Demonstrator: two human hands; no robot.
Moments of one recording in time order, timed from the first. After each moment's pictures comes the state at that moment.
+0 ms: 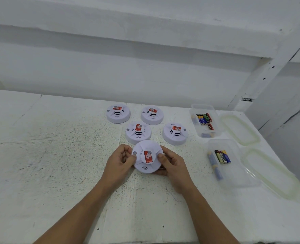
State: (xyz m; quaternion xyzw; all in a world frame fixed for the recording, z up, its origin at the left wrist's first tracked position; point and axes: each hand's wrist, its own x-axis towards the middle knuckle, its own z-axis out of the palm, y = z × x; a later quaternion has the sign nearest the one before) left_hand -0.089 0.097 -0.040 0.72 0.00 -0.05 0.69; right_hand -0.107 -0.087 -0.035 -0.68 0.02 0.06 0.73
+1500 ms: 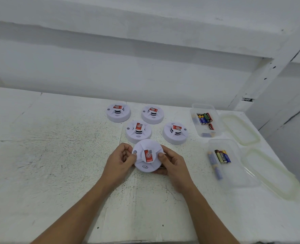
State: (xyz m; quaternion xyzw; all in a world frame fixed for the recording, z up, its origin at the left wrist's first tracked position) left_hand -0.090 0.096 -0.036 0.73 -0.01 -0.04 0.68; right_hand -0.108 -0.086 -0.033 -0.67 0.01 0.06 0.74
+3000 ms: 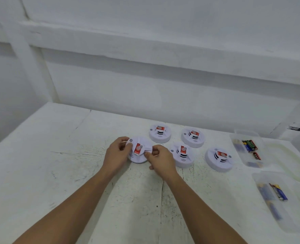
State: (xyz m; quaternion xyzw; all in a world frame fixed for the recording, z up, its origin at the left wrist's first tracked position) left_hand -0.006 0.250 -0.031 0.80 0.07 0.07 0.59; right_hand -0.008 0.084 -0.024 -0.85 0.02 0.04 0.53
